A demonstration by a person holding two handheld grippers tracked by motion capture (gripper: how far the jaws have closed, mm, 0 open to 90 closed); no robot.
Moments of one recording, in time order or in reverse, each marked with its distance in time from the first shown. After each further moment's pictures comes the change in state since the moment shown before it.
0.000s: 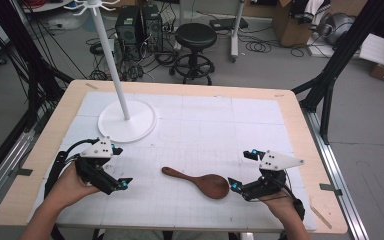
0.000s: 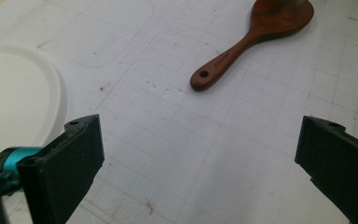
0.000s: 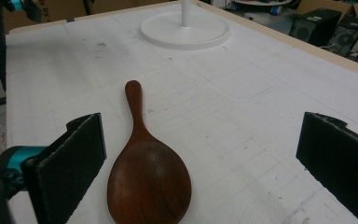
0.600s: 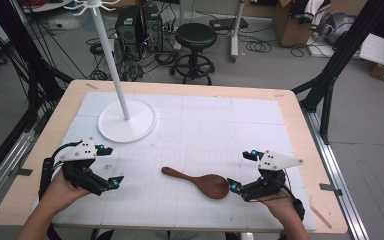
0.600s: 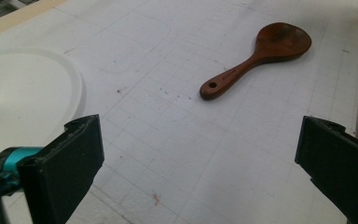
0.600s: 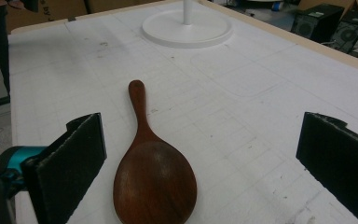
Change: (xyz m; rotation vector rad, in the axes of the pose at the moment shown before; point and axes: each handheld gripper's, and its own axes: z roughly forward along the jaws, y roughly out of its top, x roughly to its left) left arm 0.004 -0.021 -0.018 -0.126 0.030 -0.060; right arm 0.003 0.003 0.000 0.011 0.001 0.012
